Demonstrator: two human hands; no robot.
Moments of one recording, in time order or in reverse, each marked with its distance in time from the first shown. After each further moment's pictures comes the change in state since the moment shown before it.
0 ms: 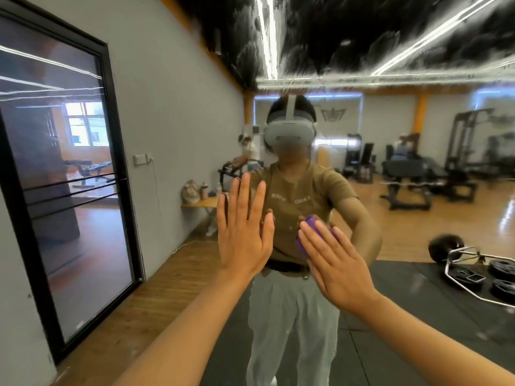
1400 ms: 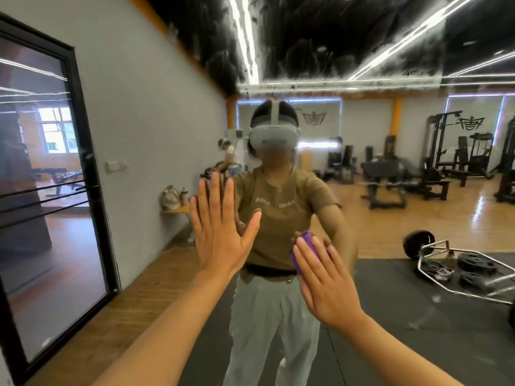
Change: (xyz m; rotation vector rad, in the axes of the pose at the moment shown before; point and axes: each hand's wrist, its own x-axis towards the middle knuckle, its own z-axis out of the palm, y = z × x) left_hand 0.011 0.066 0.030 0.051 0.080 -0.068; right_hand -0.084 0.048 -0.006 -0.017 0.010 0.109
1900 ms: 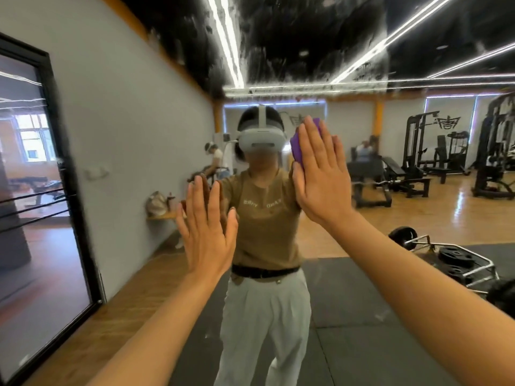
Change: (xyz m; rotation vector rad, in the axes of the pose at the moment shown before) left_hand 0.000 0.039 0.006 -0.063 0.016 -0.033; right_hand 0.137 0.103 -0.059 0.003 0.202 0.290
